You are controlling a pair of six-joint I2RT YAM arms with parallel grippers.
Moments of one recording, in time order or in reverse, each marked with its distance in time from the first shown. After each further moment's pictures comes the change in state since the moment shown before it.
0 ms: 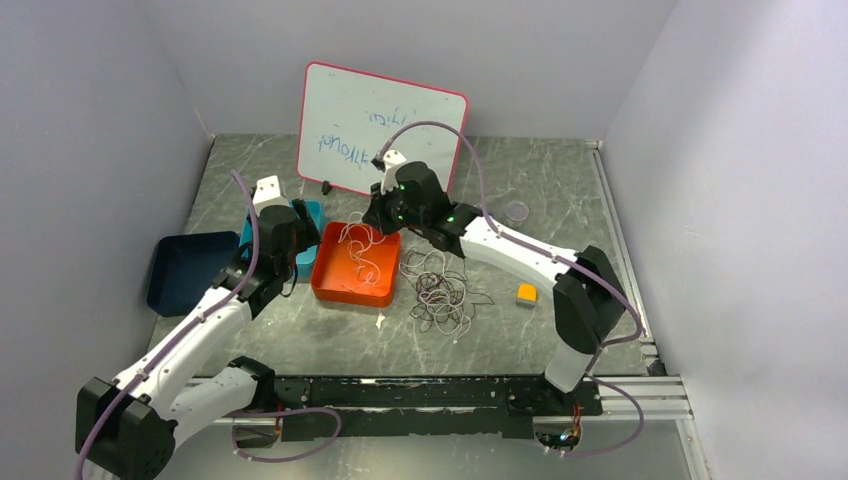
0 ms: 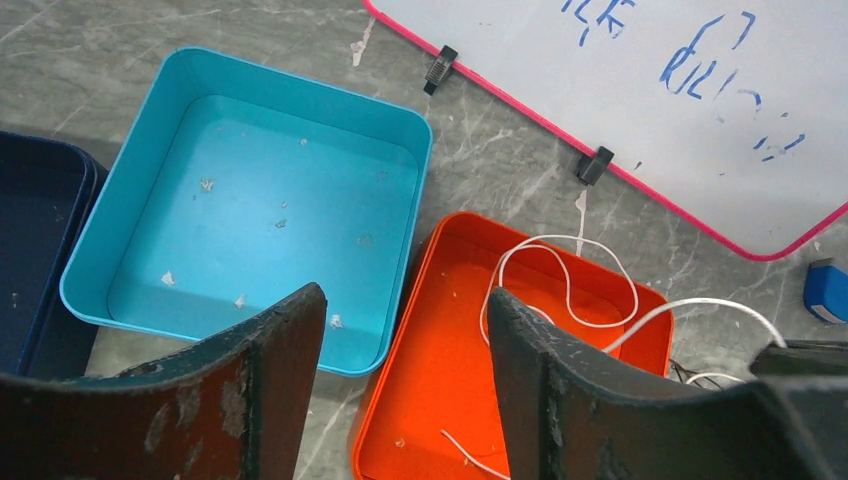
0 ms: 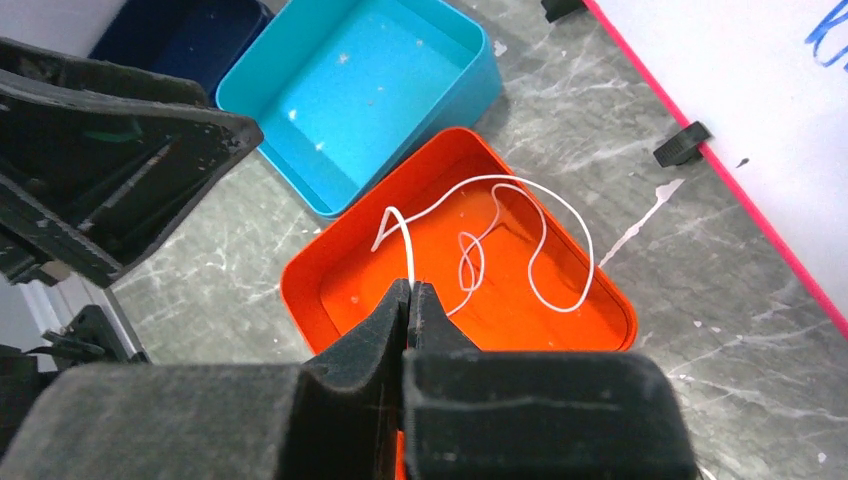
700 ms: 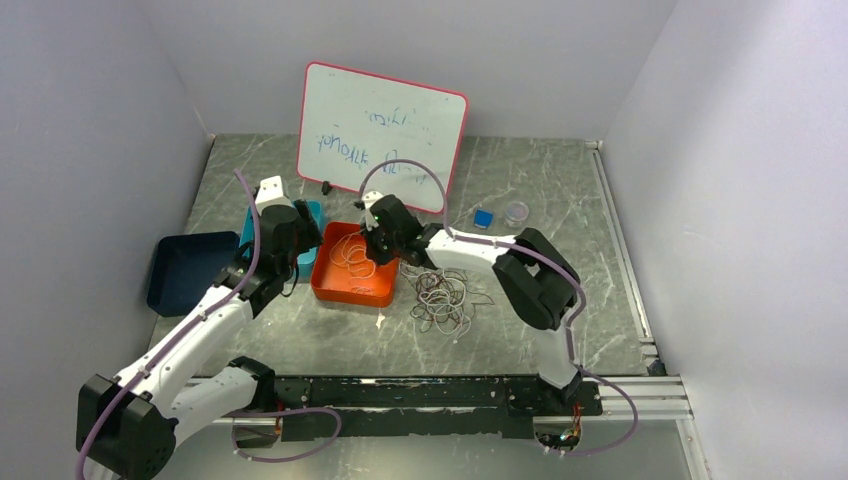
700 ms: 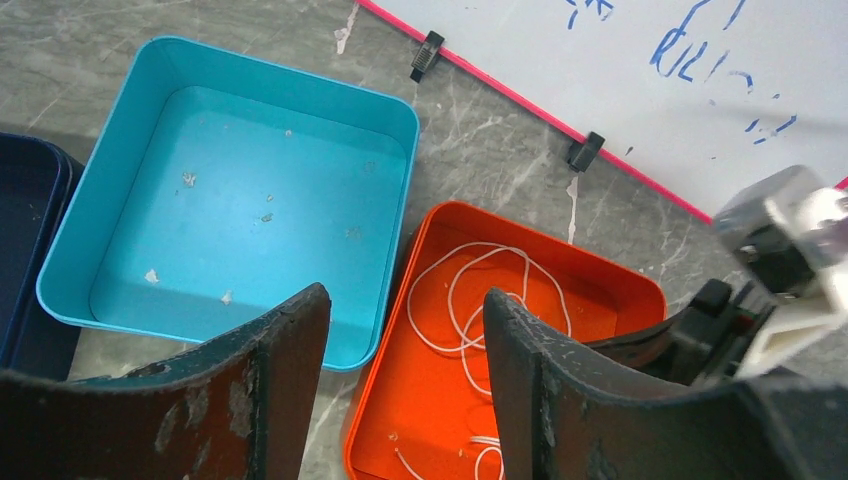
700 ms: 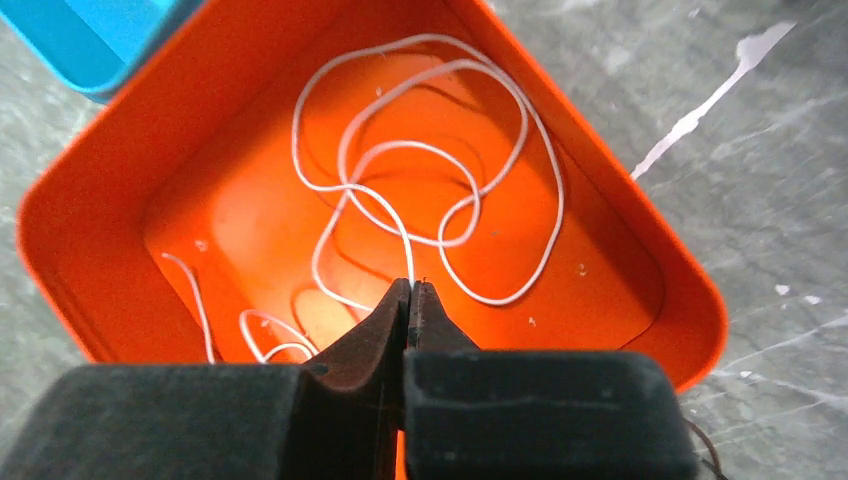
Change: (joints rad) left arm 0.000 0.013 0.000 0.000 0.036 -0.002; right arm 0.042 0.266 -0.027 0.042 0.063 -0.093
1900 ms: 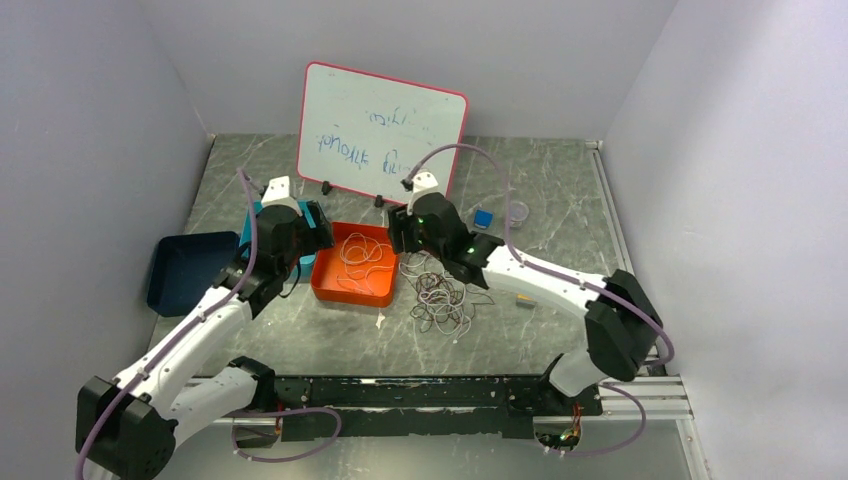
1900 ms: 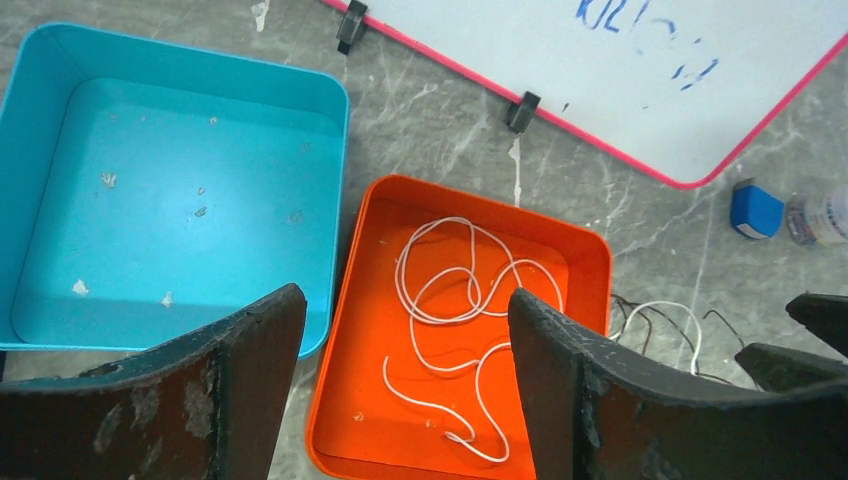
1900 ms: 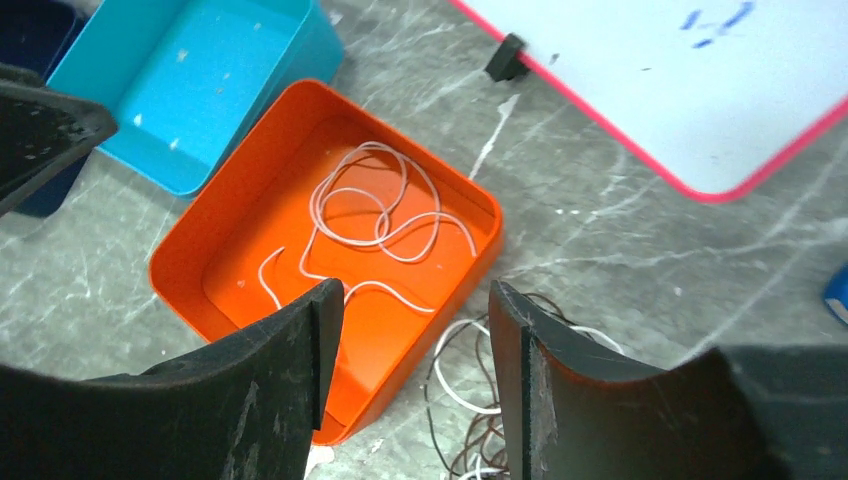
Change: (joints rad) left arm 0.001 0.003 0.000 0.002 0.143 0.019; right arm 0.006 -0.433 -0.242 0.020 0.280 0.102
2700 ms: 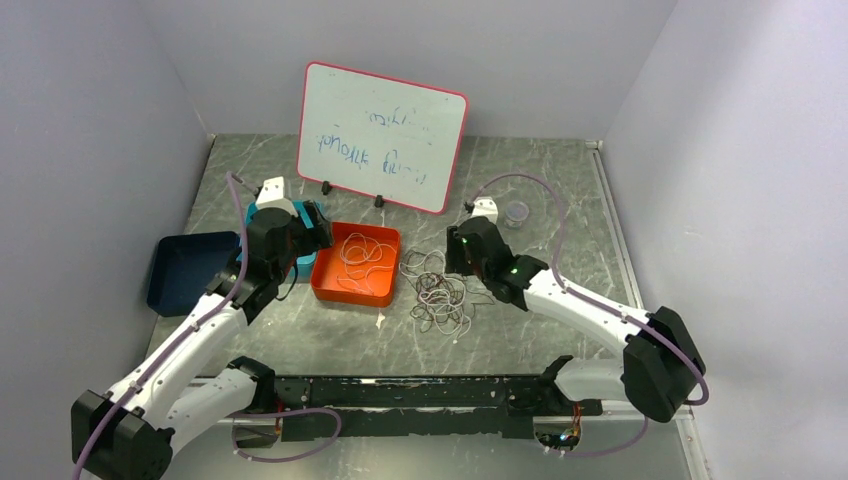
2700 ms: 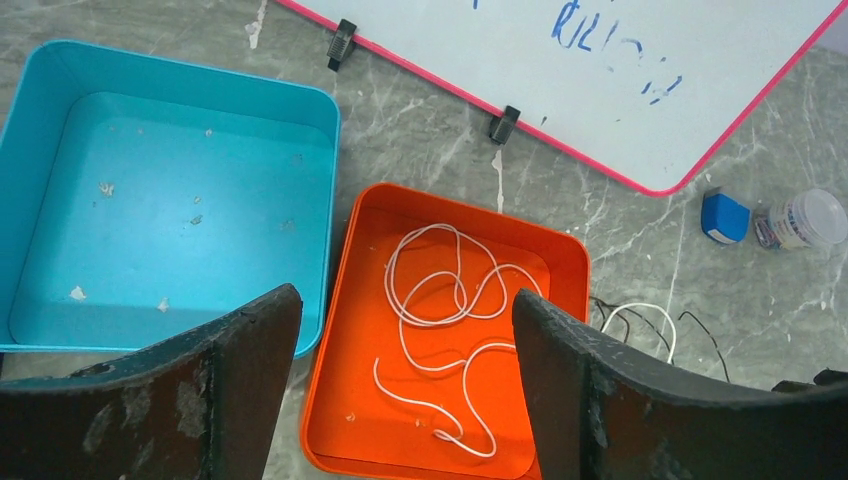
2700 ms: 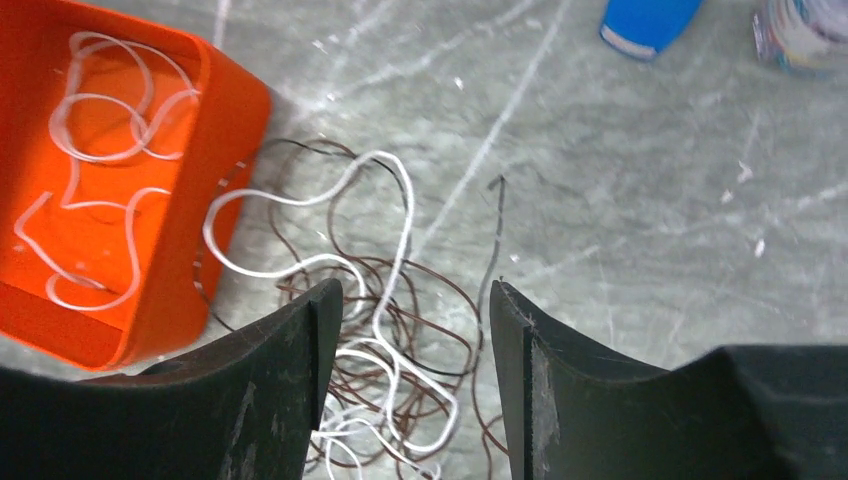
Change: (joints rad) left arm 0.000 -0.066 -0.005 -0.004 0.014 -0.008; right arm -0.128 -0.288 -0.303 -0.168 0.139 0.148
